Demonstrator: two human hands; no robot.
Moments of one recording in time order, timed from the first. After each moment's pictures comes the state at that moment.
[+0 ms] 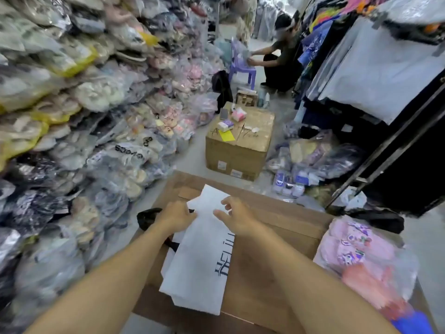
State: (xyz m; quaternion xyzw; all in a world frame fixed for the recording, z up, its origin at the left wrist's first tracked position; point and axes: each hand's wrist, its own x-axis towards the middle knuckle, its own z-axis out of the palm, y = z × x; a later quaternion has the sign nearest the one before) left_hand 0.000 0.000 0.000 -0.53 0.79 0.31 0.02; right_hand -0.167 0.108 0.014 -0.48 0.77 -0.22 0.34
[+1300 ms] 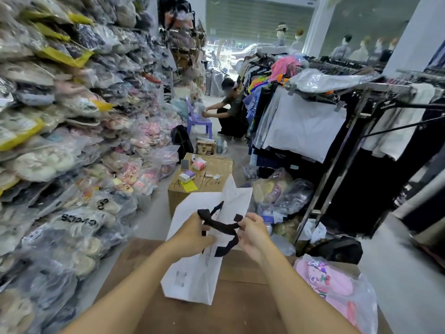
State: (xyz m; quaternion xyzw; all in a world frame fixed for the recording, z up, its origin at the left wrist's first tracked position) left_hand -0.132 0.019 0.115 -0.28 0.80 0.53 -0.08; right_hand -0.275 0.122 0.104 0.01 0.58 -0.70 0.42
